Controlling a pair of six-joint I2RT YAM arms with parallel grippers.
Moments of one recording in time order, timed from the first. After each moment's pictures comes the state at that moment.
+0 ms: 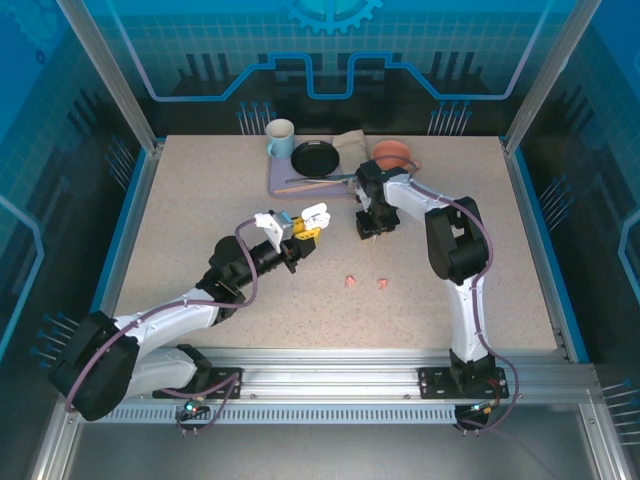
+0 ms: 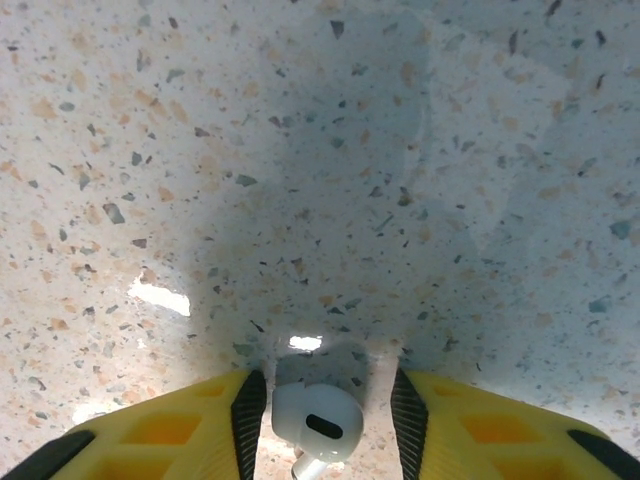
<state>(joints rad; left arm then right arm) -0.58 1.18 0.45 0.81 0.32 -0.11 0.40 2.20 1.70 -0.97 0.00 0.11</state>
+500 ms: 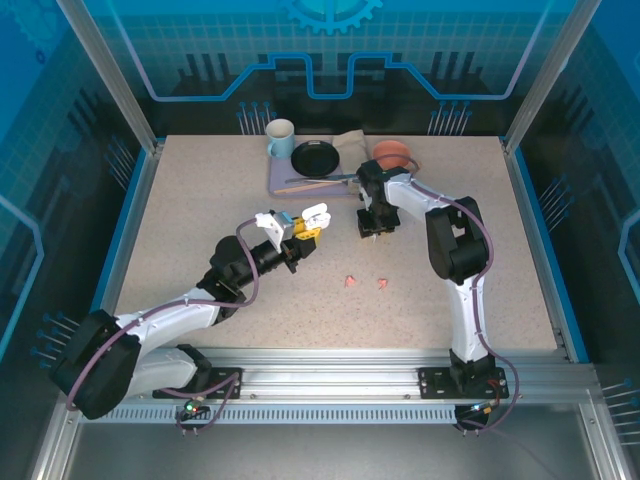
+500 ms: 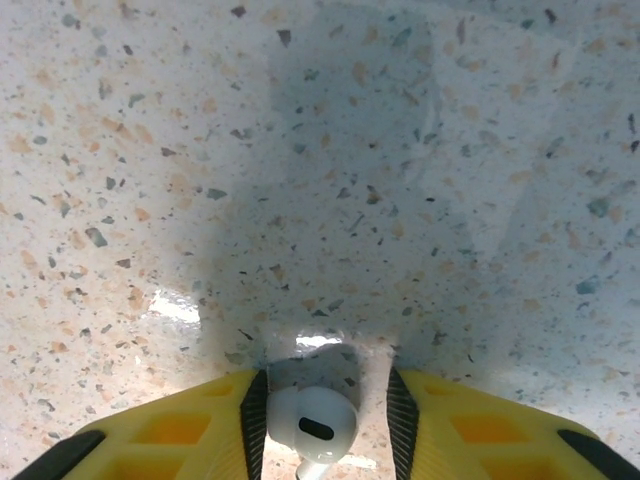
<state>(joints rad) -0.58 1.19 0.45 0.82 0.32 -0.11 0.39 2.20 1.70 -0.97 -0.01 0.21</state>
